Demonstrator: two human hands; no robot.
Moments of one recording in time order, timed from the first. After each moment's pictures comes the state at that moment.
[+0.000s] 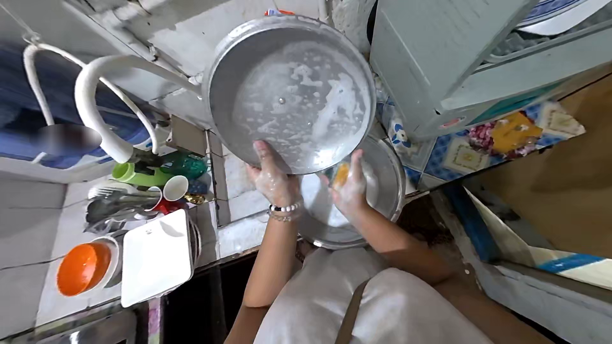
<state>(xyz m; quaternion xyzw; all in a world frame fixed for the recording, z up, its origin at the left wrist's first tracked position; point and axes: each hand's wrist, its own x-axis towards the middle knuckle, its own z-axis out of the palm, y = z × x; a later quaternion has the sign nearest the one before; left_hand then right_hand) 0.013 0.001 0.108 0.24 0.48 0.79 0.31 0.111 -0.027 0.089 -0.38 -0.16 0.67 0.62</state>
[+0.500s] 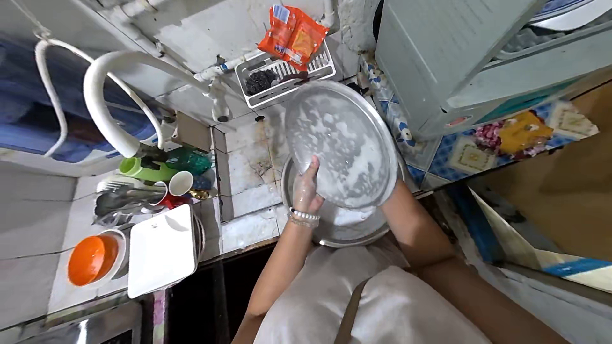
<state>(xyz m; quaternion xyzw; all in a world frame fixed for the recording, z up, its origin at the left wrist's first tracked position) 0.026 -0.020 0.058 0.13 0.50 0.60 0.61 0.161 0.034 0.019 -0.17 -0.33 0.77 0.53</state>
